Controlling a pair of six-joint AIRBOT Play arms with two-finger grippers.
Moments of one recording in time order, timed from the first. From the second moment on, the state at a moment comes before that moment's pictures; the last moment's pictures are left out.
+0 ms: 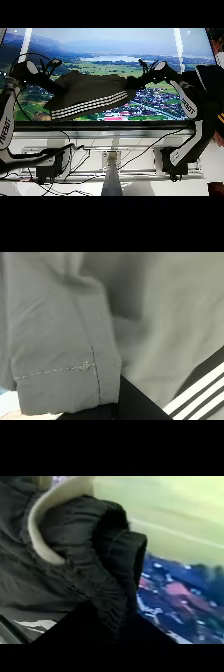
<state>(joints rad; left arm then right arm) 0.05 -1.47 1.14 1.38 -1.16 -0.93 0.15 -1.90 1.36 -0.77 1.13 1.26</state>
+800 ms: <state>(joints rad) 0.04 -1.38 1.19 1.51 -1.16 -0.99 0.05 -1.68 1.65 -1.02 1.13 1.35</state>
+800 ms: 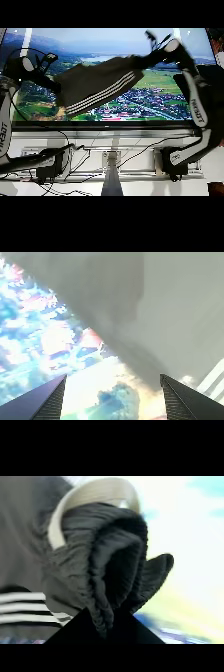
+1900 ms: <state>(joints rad) 0.03 -1.02 1.20 1.26 -0.98 -1.08 -1.16 -1.07 1.69 -1.72 1.60 2.08</state>
